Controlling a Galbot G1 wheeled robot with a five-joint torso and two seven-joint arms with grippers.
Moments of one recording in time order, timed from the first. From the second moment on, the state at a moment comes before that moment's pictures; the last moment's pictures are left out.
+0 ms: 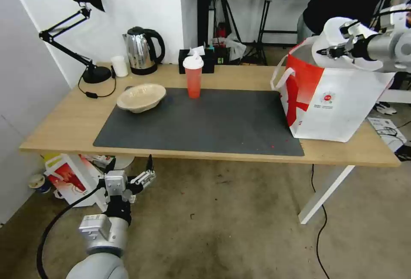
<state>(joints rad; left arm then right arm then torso) 1.76 -1.39 -0.47 -2.35 -0.18 0.11 -0.22 0.16 0.49 -0.42 1.36 1.13 -0.72 -0.19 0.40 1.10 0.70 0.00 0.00</state>
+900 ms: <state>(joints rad) 1.77 -1.40 -0.48 -2.35 -0.17 0.11 -0.22 0.13 0.49 -0.37 1.40 1.12 -0.72 -0.19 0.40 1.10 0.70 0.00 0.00</state>
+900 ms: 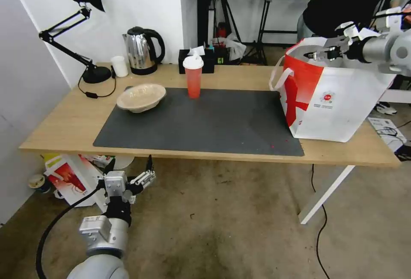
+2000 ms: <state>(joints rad) 1.77 -1.41 -0.48 -2.35 -0.15 0.11 -0.22 -0.43 0.52 0.22 1.94 1.28 -0.52 0.30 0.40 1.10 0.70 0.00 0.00</state>
